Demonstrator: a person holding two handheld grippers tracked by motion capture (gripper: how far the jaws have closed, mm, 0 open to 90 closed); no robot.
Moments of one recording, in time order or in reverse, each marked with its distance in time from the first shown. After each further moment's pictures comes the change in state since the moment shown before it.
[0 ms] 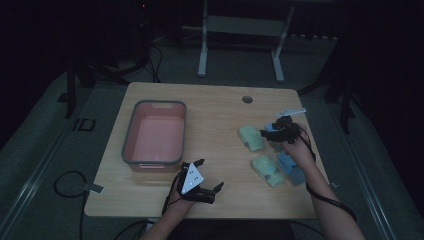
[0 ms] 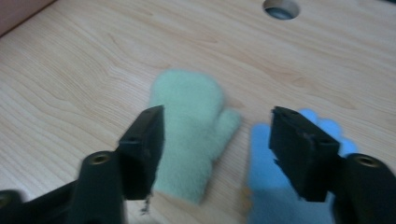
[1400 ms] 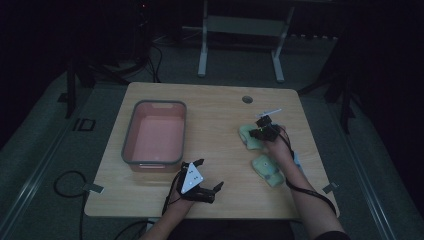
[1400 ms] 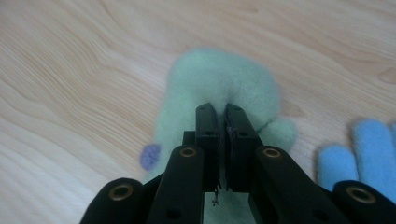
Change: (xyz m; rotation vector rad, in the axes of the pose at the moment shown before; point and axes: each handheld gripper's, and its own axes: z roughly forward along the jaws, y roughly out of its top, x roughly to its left) left arm 0.001 0.000 0.000 -0.002 0.002 -0.013; right arm 0.019 0.007 0.068 0.129 0.031 0.010
